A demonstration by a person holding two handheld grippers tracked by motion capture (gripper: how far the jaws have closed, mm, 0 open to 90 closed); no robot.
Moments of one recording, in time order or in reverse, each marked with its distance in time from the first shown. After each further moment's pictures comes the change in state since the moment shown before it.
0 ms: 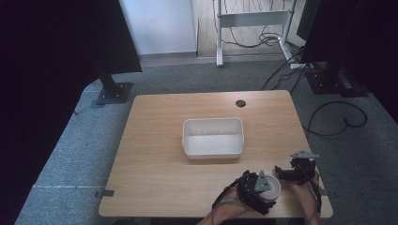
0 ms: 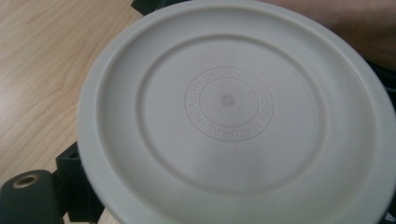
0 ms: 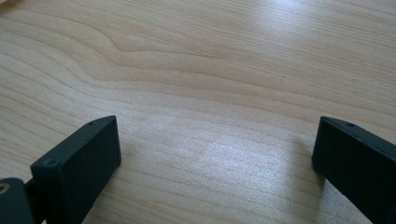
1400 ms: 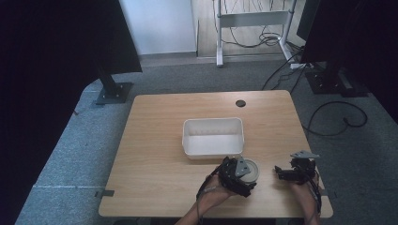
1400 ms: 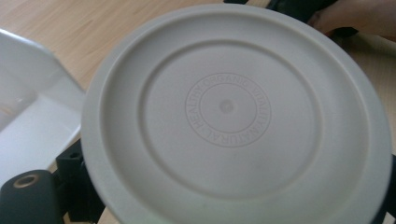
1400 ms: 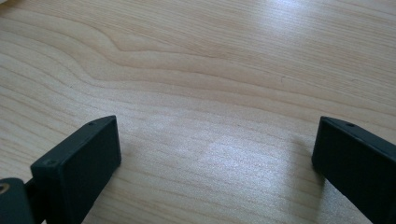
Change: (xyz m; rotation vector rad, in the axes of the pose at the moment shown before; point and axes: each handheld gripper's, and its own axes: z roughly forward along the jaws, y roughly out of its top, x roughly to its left) left arm 0.051 -0.013 -0.042 0.003 0.165 -0.052; right arm 0.000 0.000 0.000 0.002 0.001 -0.001
